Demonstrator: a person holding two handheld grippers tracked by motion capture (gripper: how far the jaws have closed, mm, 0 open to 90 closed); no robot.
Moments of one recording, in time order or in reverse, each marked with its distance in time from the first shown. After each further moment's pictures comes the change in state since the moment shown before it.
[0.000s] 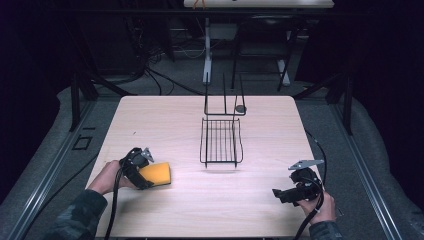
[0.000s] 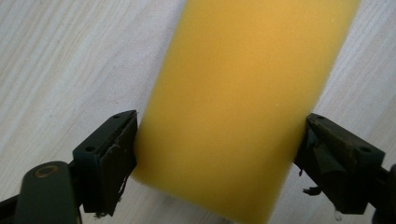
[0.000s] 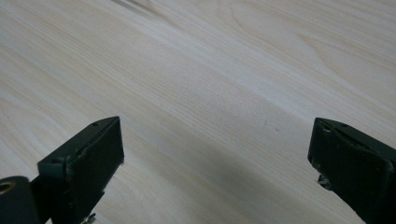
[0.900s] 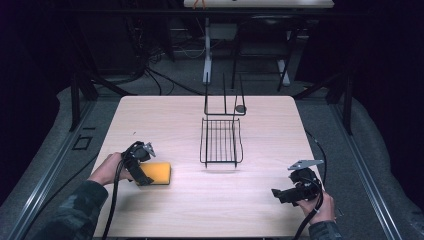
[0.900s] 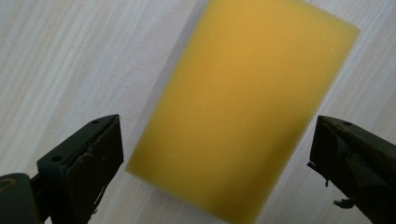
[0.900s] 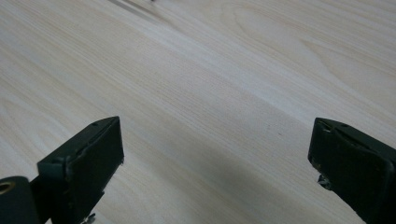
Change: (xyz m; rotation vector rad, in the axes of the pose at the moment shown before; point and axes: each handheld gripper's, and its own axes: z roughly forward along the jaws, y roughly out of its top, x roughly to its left) left arm 0.016 0.014 -0.002 0.027 -0.065 0.051; right arm 0.002 0.001 -0.001 -0.013 0.006 -0.004
